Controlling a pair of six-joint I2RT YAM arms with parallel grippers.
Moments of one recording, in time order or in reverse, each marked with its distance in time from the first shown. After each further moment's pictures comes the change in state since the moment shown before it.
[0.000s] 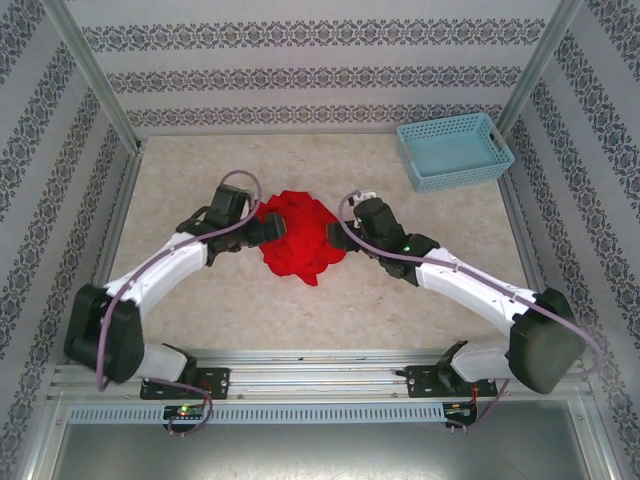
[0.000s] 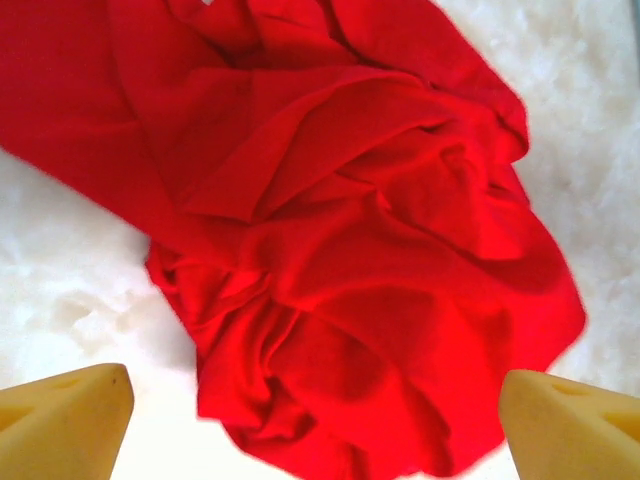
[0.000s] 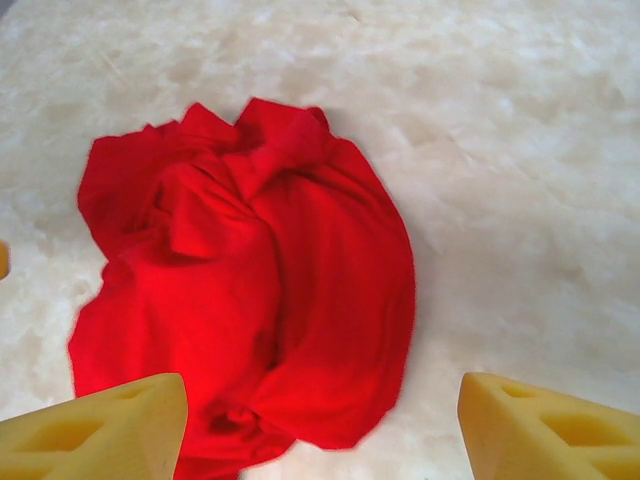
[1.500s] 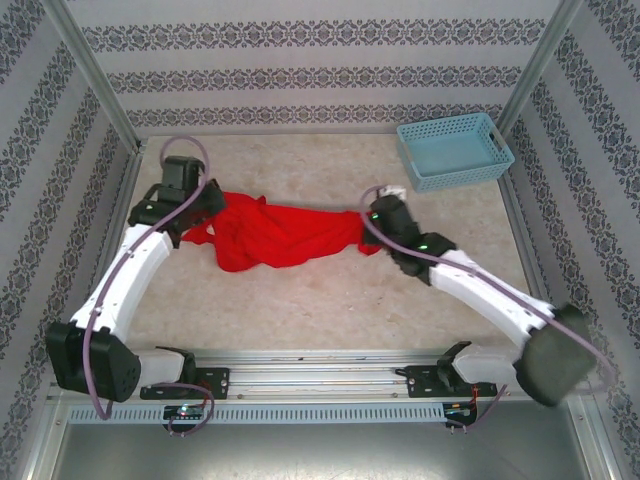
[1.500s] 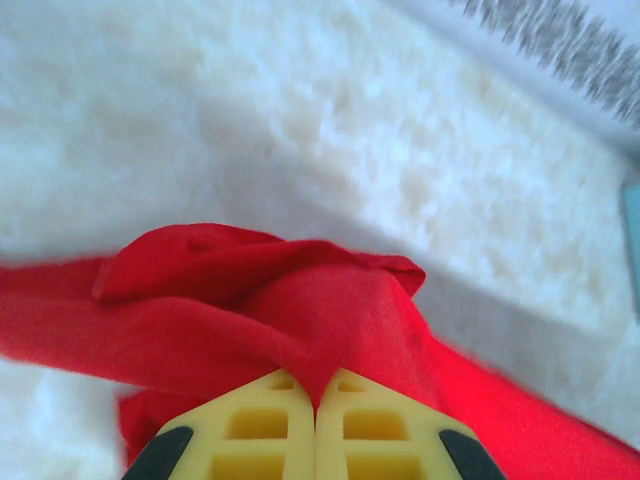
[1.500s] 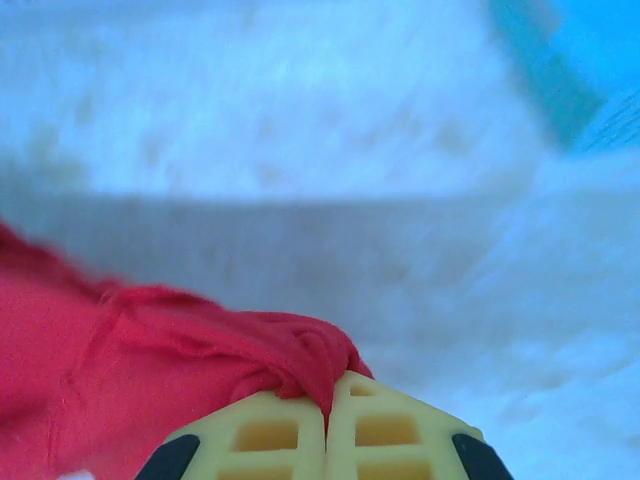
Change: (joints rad) left arm 0.229 -0.188 0.227 -0.229 -0.162 -0.002; right arm -0.100 -0.130 0.045 -0.142 0.193 0.013
